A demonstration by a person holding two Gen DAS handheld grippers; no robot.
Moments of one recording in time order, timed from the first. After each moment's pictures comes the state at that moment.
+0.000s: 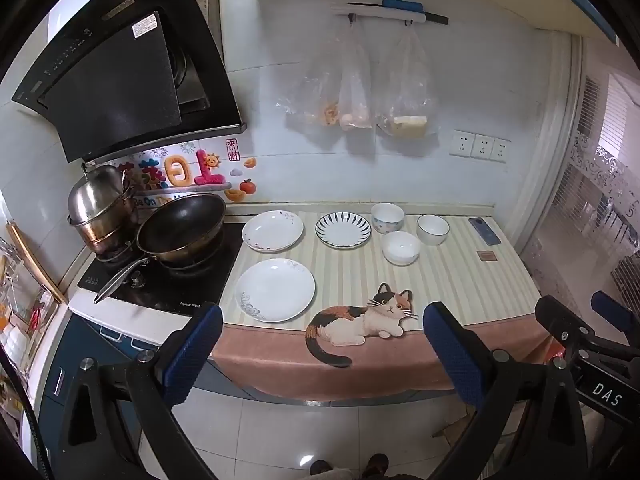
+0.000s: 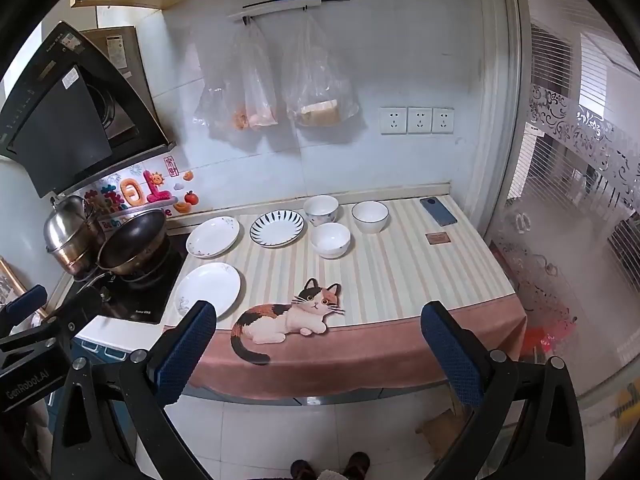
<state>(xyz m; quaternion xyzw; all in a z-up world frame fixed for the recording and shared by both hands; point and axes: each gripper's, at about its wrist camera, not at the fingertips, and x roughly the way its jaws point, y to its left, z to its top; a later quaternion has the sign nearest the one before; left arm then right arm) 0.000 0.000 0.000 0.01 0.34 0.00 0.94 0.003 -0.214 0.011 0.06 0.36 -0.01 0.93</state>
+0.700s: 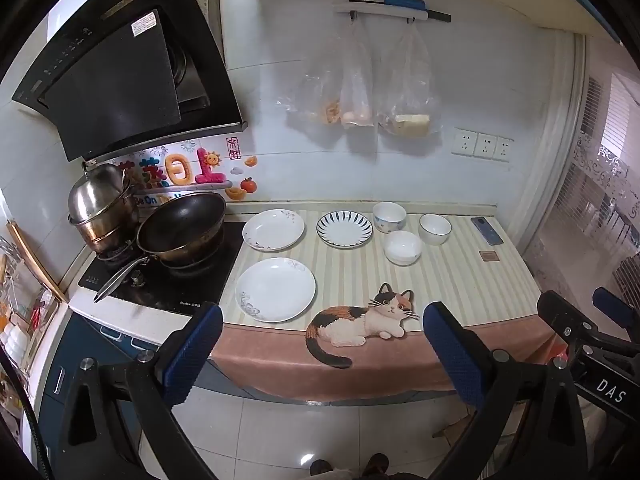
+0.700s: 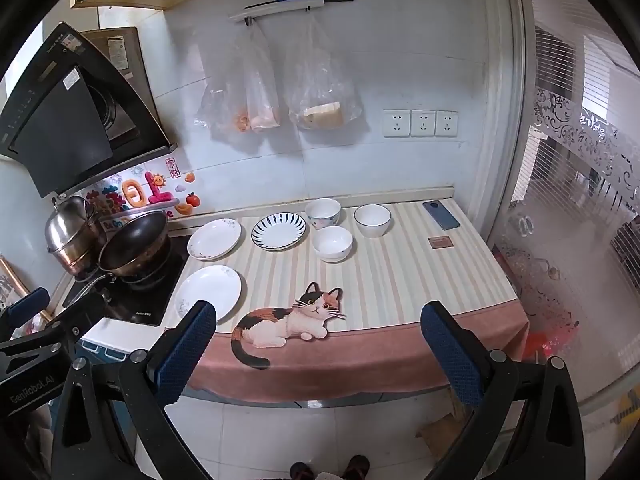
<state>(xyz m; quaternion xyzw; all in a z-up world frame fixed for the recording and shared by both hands) 0.000 0.000 -0.001 0.01 0.35 0.00 0.94 0.017 -0.214 0.014 0.05 0.36 -0.01 0.93</state>
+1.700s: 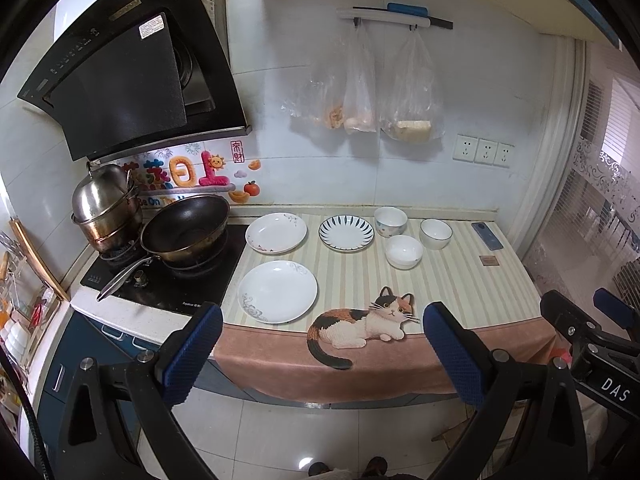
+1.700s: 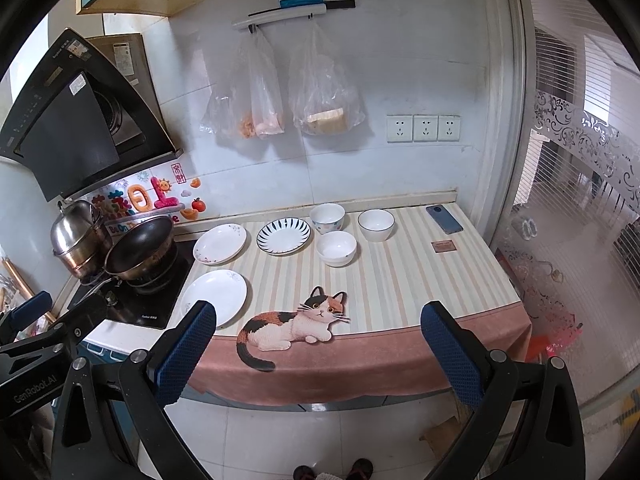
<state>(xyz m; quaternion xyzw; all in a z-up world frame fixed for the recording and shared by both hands) 0.002 0.009 0.002 0.01 0.34 0.01 0.94 0.011 -0.209 0.020 0.06 0.35 0.00 0.93</state>
